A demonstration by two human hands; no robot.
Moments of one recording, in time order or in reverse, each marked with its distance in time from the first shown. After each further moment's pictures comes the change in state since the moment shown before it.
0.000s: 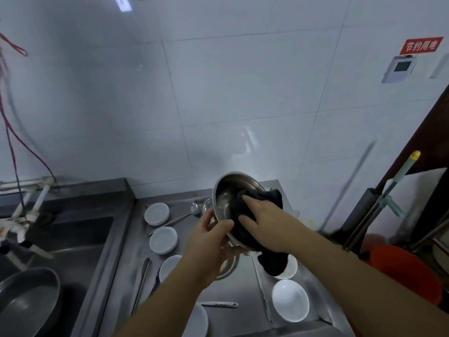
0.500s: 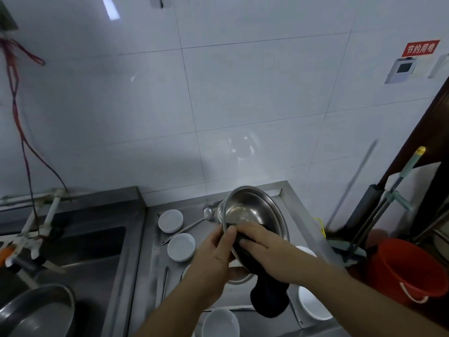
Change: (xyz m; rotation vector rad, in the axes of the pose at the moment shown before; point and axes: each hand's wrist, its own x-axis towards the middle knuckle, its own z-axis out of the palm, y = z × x) left_hand -0.030 0.032 -0.081 0.138 -0.126 -0.013; right_hand -0.017 -0.103 0.050 0.504 -0.085 -0.012
